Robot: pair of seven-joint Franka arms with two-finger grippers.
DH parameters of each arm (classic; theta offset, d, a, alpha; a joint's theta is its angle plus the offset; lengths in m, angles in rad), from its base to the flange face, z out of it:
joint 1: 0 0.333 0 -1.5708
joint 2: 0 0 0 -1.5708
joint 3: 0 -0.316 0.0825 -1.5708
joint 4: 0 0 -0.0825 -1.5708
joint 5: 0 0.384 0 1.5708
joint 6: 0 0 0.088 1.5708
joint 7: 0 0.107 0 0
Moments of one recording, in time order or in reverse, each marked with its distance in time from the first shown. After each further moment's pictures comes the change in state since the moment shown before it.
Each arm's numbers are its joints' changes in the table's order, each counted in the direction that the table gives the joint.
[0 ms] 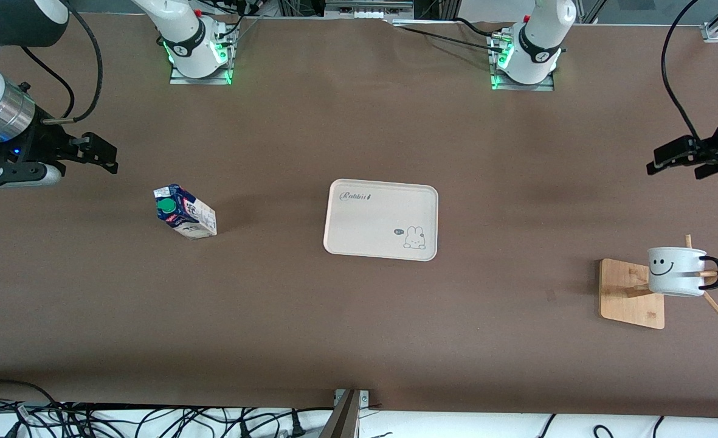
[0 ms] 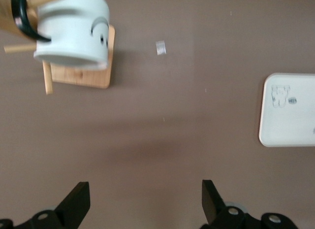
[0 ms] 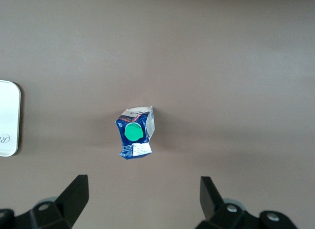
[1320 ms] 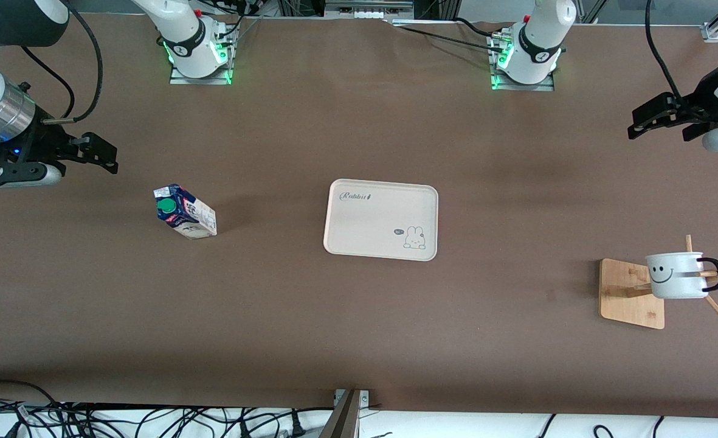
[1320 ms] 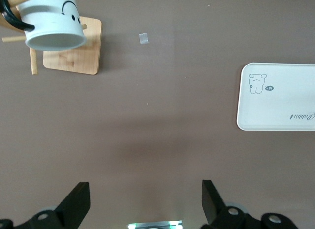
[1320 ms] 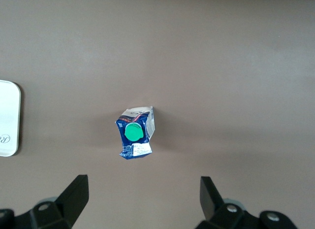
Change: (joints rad) left arm -0.016 -0.029 0.125 0.107 0.046 -0.112 -0.140; right arm 0.000 0.000 -0.001 0.000 0.000 0.000 0.000
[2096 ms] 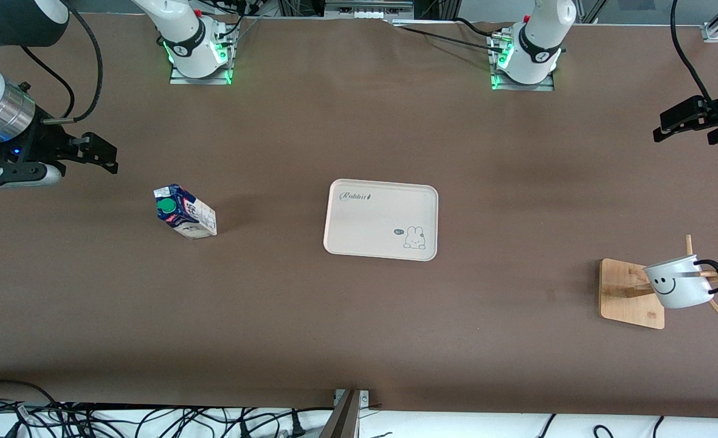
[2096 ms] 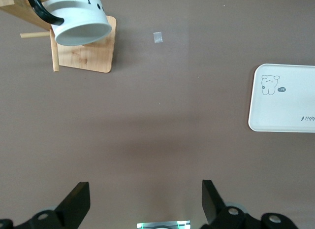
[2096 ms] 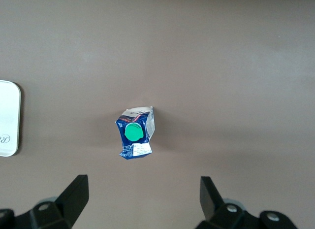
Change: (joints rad) left arm 0.027 0.007 -0.042 -0.005 -0.001 0.000 0.040; right arm 0.000 0.000 0.000 0.000 0.000 0.000 0.000
